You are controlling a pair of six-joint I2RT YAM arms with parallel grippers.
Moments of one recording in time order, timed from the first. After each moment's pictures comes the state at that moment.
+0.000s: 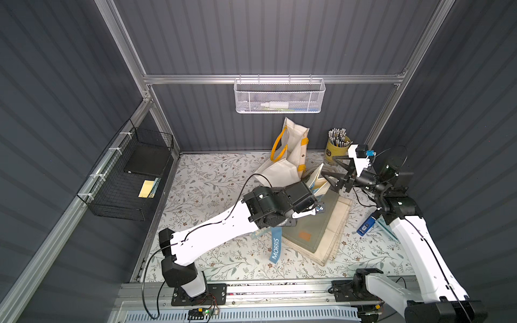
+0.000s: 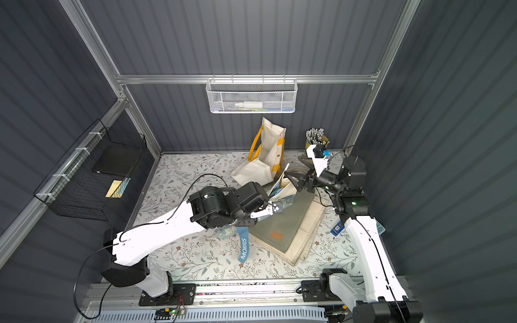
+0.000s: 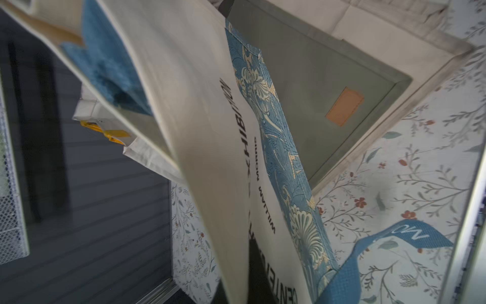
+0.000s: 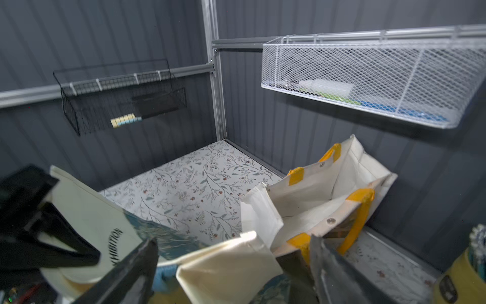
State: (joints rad) left arm -1.19 1.65 1.86 -1.20 -0.51 0.57; right arm 0.06 1.04 1.08 -0.16 -0.89 0.00
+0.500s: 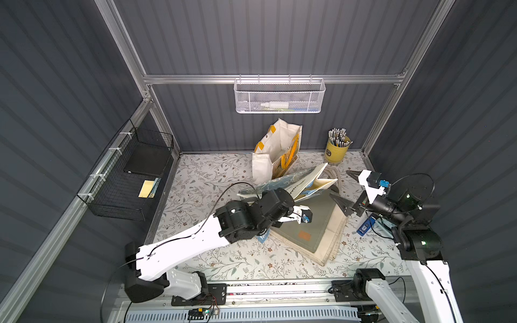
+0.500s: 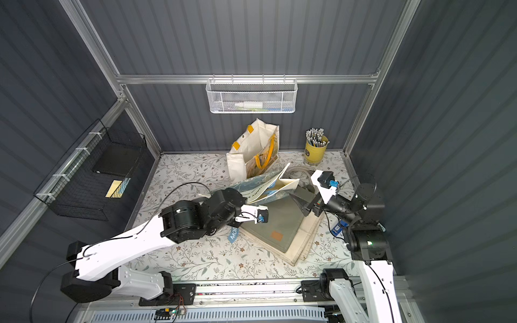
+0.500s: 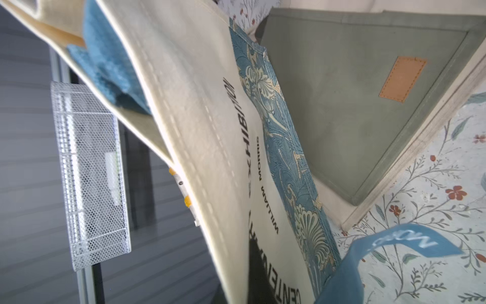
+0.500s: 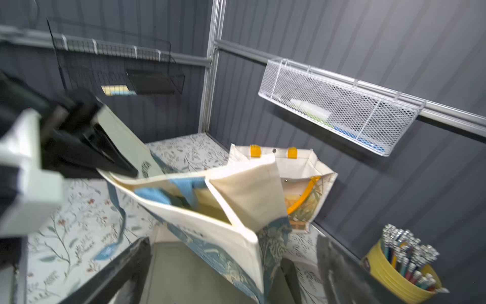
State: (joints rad) left arm -1.19 1.34 1.54 -0.87 -0.52 0.92; right arm 0.05 0.73 1.01 -0.44 -0.80 -0.38
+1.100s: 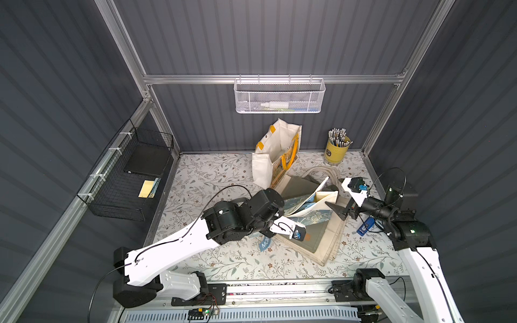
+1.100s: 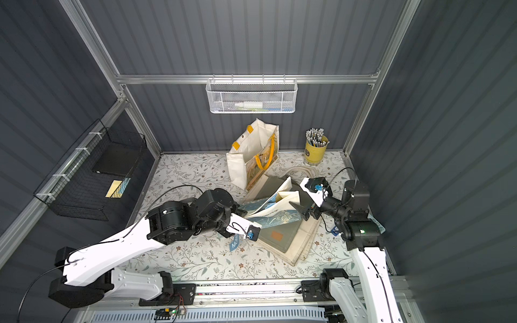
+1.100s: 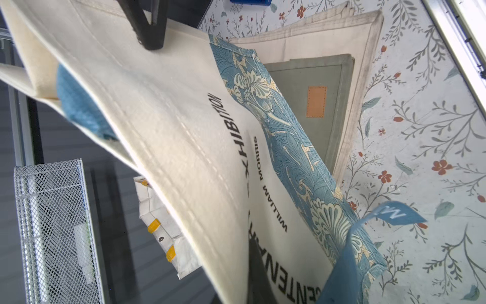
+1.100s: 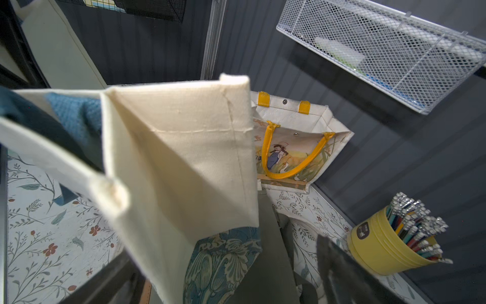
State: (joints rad) left arm -1.14 1.29 1.51 -0.97 -0.20 1.08; right arm 0.04 0.77 0.94 -0.55 -0.78 -0.61
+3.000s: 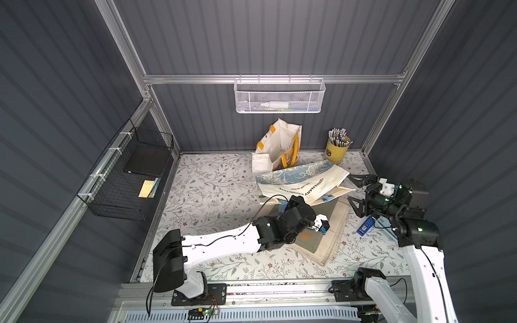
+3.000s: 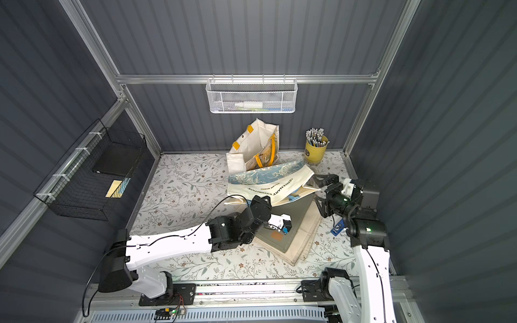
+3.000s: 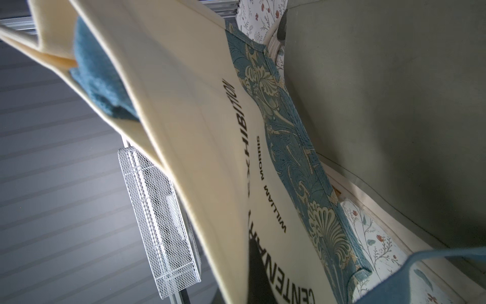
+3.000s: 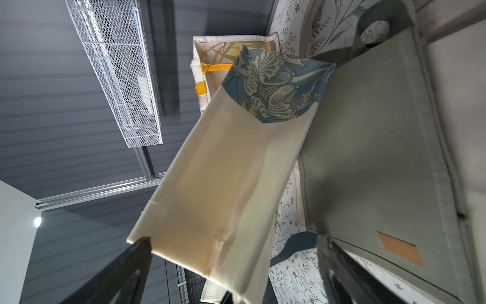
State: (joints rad) left arm -1.26 1.56 1.28 -0.21 -0.76 1.35; right arm -0.10 0.79 1.01 -0.66 -0.60 1.27
